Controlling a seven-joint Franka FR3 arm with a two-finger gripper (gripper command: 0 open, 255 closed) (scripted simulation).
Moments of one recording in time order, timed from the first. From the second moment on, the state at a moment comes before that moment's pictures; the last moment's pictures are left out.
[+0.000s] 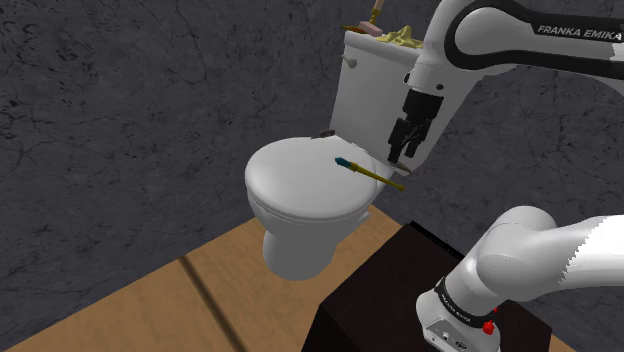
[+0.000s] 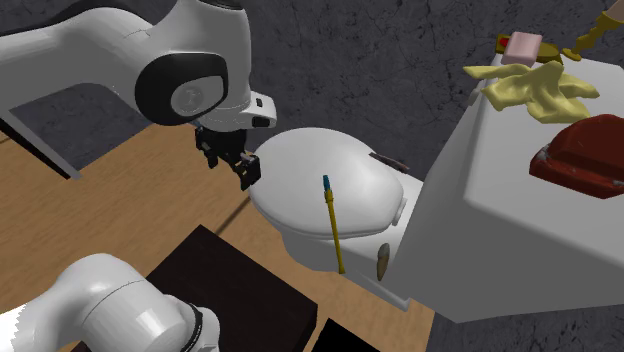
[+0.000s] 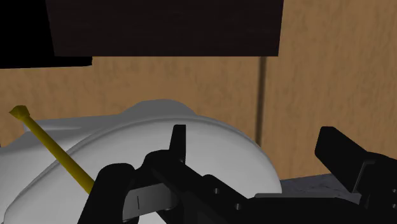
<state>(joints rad) -0.01 -0.74 -0.05 -2.45 0.12 1.58 -0.05</state>
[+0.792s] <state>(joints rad) -0.02 -0.71 -0.27 -2.65 -0.05 1.95 -0.48</state>
